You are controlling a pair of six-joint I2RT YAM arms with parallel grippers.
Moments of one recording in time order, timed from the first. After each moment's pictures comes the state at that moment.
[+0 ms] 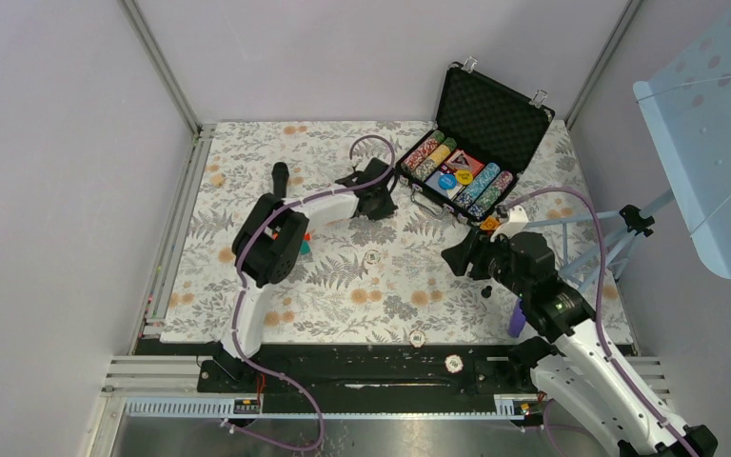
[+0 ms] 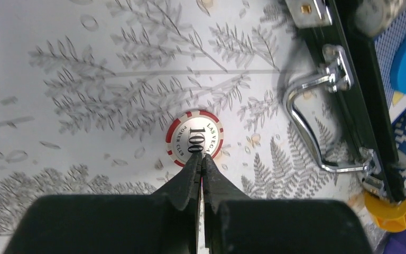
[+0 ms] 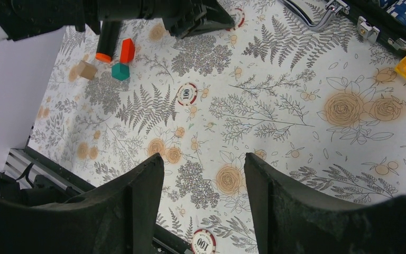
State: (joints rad) left arm -0.63 2.20 1.60 -0.32 -0.09 -0.92; right arm 0.48 0.63 0.57 -0.37 -0.10 0.52
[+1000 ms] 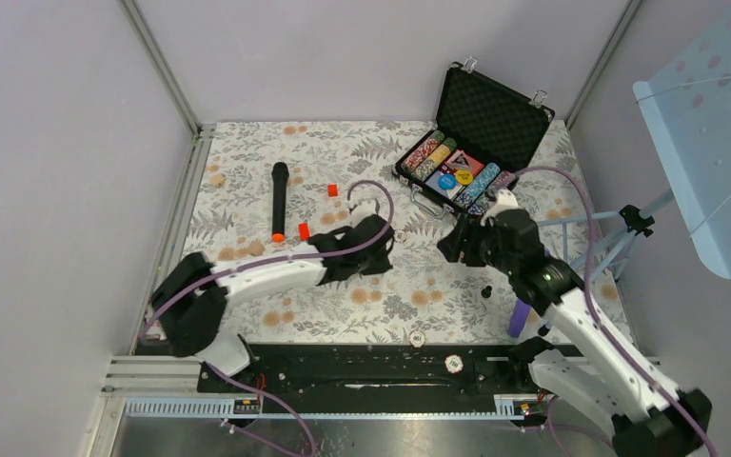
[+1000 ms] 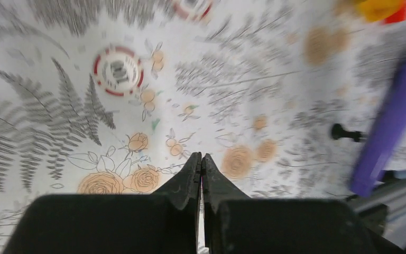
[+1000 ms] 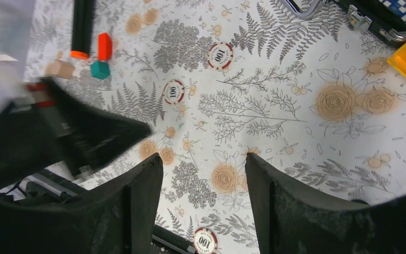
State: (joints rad) left arm -0.97 1.61 1.01 -0.32 -0.23 -0.97; right arm 0.48 0.77 0.69 -0.45 -0.06 0.54
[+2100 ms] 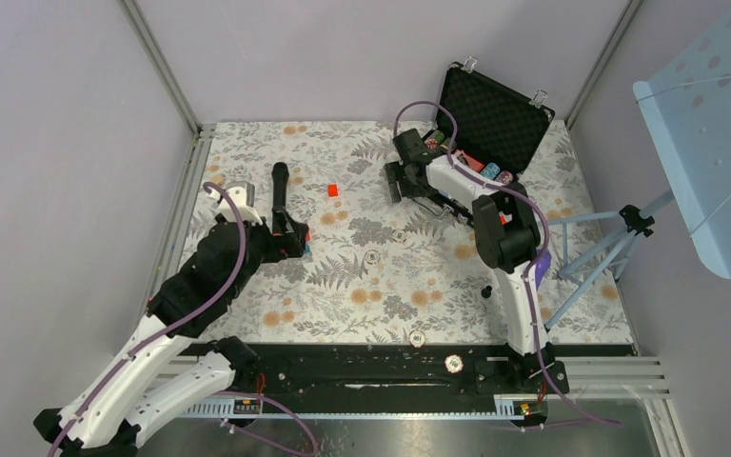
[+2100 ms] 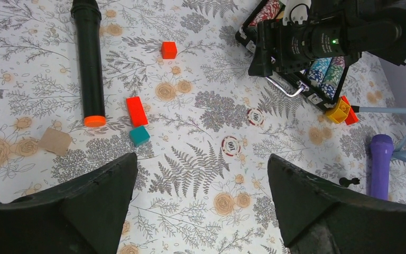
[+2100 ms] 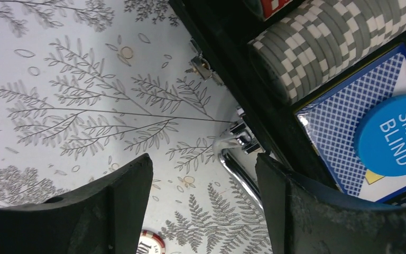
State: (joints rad) left arm -0.67 0.67 0.89 -0.59 -0.36 -0.52; right arm 0.48 2.24 1.78 -0.59 0.12 0.19
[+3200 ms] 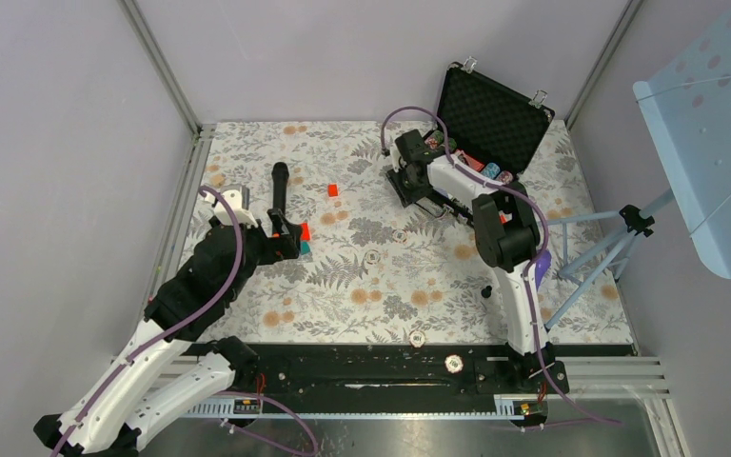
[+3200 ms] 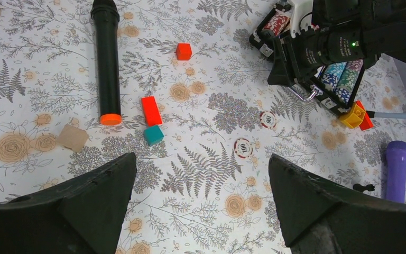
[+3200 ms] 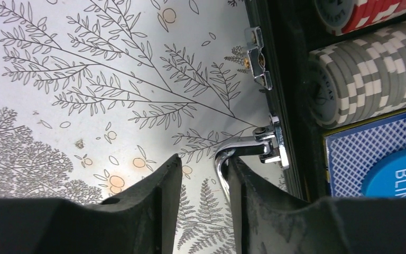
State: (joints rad) left arm -0.65 0.64 0.87 -0.61 -0.40 -0.50; right arm 0.47 2.28 1.82 -0.65 -0.03 -0.09
